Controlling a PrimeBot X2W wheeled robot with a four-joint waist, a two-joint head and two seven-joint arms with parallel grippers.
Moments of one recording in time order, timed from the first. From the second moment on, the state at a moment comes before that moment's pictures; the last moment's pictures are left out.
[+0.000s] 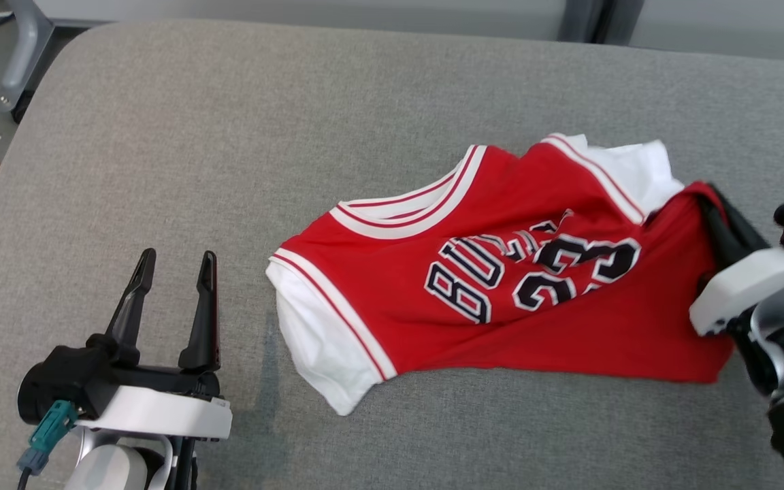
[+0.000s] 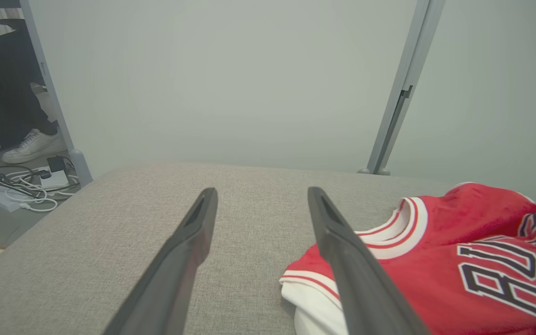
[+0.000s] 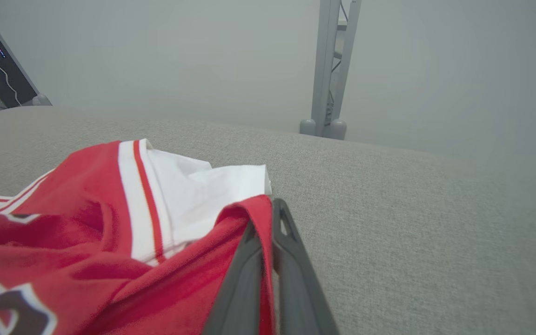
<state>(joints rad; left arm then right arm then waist) -0.11 0.26 -0.25 0.00 -0.45 0.12 -0.26 -0.46 -0.26 0.13 0.47 0.29 0.13 -0.05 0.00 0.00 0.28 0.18</state>
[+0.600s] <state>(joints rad) -0.17 0.19 -0.21 0.07 -0.39 0.05 -0.26 -0.65 -0.30 0.30 0.82 0.41 0.13 -0.23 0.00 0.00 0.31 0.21</state>
